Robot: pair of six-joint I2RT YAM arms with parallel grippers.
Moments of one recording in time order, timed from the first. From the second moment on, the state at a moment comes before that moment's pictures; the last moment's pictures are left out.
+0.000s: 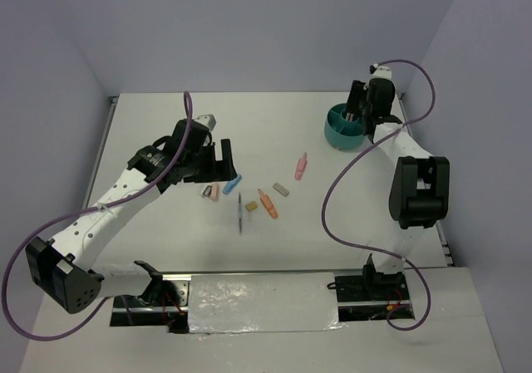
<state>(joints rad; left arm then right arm) -0.55 1.25 1.25 -0.82 -0.03 -0.56 -0.01 1.81 1.33 0.12 0.06 0.15</state>
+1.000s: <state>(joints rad) -0.43 1.22 1.27 -1.06 -0.31 -0.74 0.98 1.57 1.21 -0.51 0.18 0.57</state>
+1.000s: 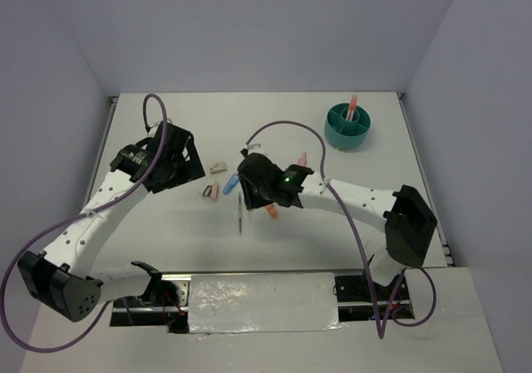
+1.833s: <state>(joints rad) -0.41 1.08 1.21 -1.15 -0.30 -0.68 1.09 2.04 1.52 -0.68 0.30 0.77</state>
